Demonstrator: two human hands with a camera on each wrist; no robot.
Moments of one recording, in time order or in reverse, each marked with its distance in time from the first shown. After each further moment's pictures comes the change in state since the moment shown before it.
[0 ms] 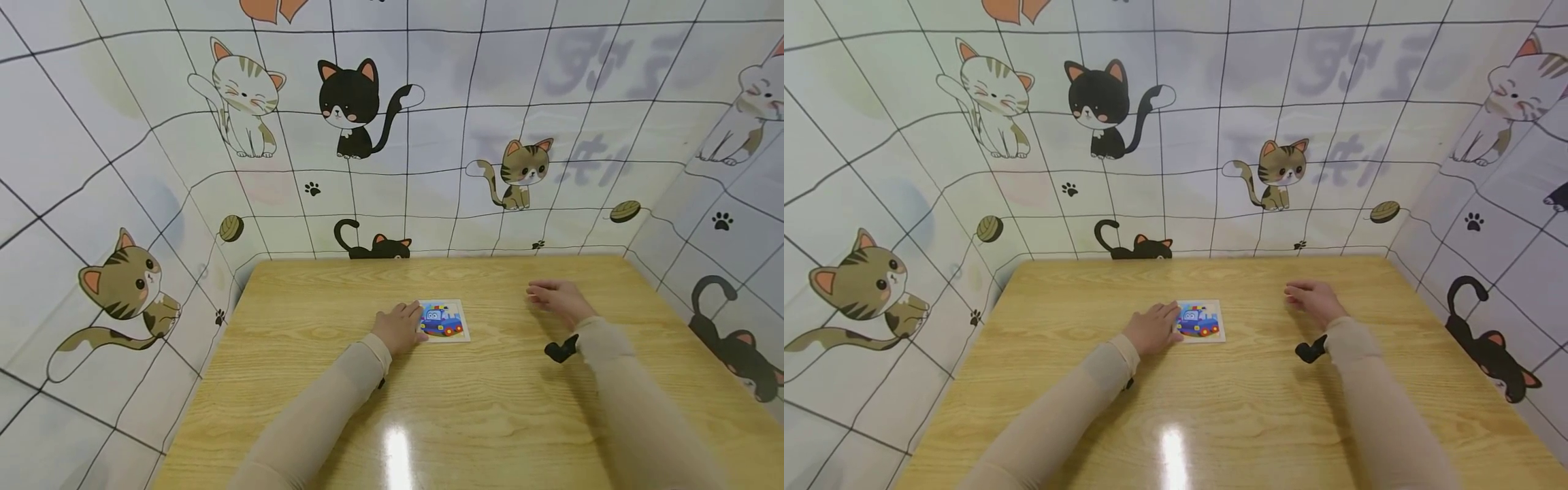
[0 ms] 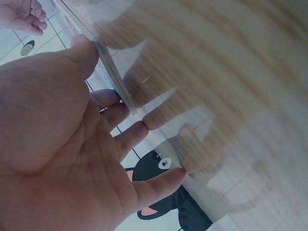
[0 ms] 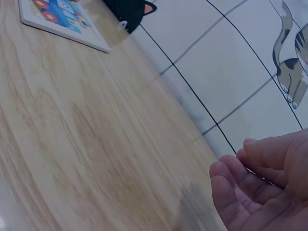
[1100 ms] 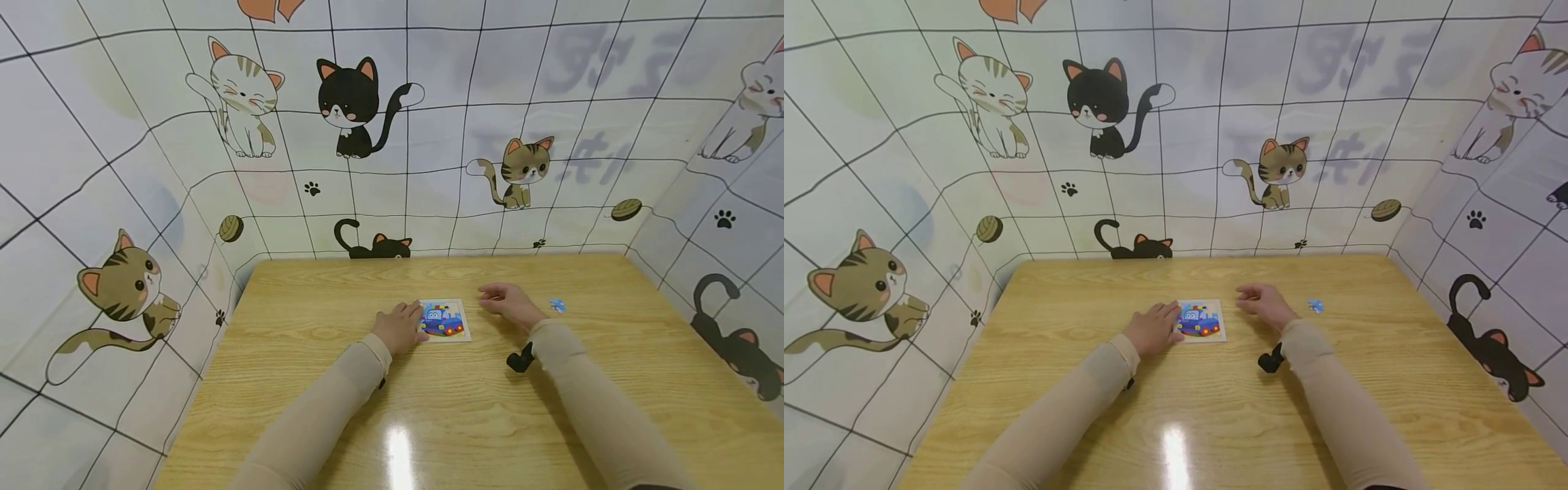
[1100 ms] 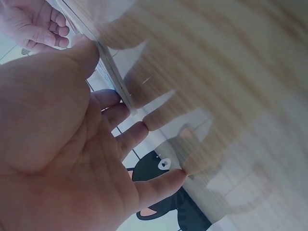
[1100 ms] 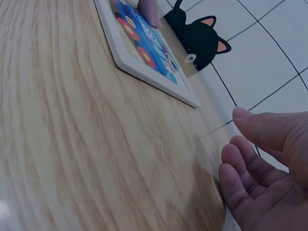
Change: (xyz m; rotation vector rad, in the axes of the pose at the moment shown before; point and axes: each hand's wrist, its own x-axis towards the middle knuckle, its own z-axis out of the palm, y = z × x) left_hand -0.005 0.000 -0.005 0.010 0.004 0.019; right_hand 0.025 -0.001 0.085 -0.240 -0.078 -0.152
